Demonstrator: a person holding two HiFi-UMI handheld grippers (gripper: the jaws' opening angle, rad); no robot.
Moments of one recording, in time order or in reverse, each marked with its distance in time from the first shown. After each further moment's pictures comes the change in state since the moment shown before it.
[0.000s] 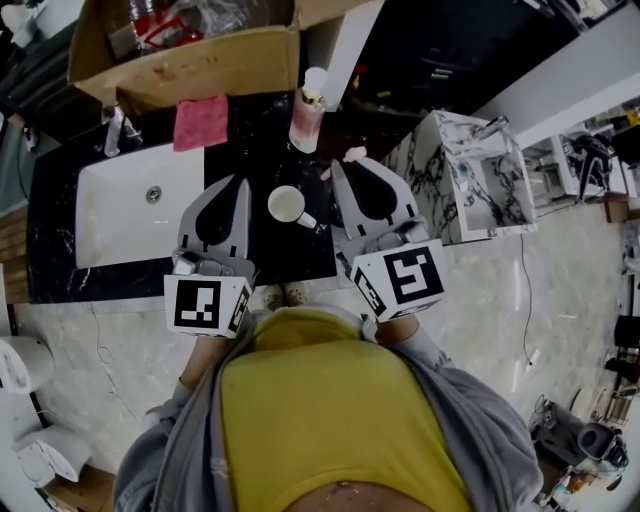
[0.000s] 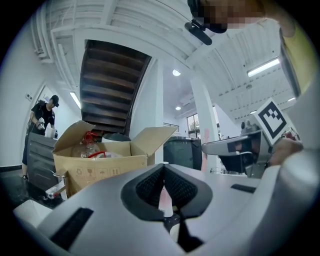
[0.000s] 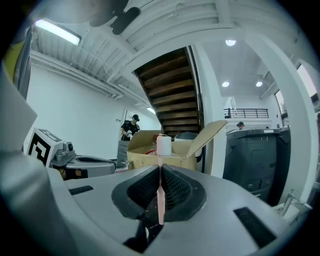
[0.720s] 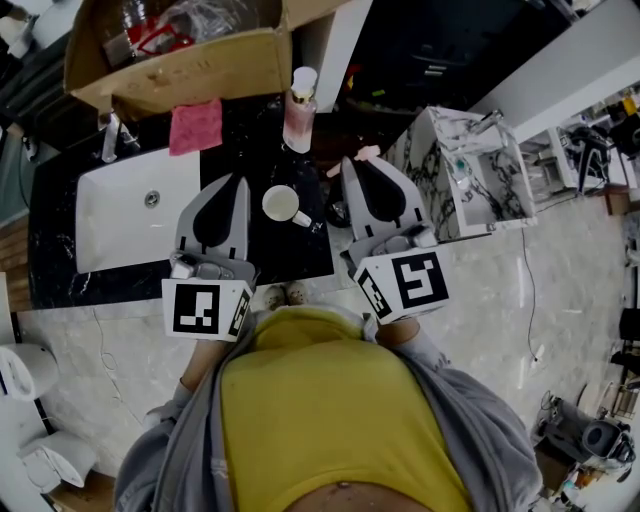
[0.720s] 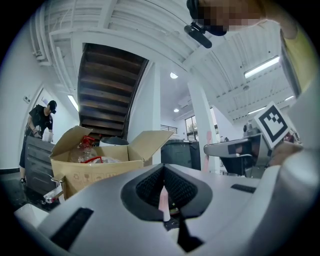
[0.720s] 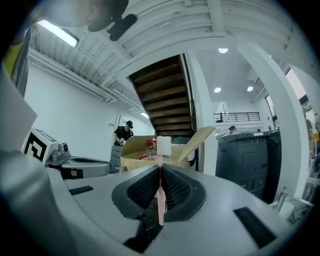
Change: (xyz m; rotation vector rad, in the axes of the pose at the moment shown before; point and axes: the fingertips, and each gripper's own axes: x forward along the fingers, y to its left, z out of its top) left arm 0.001 -0.016 0.016 0.018 -0.028 -0.014; right arm -0.023 -0.019 0.009 0.027 -0.060 -0.081
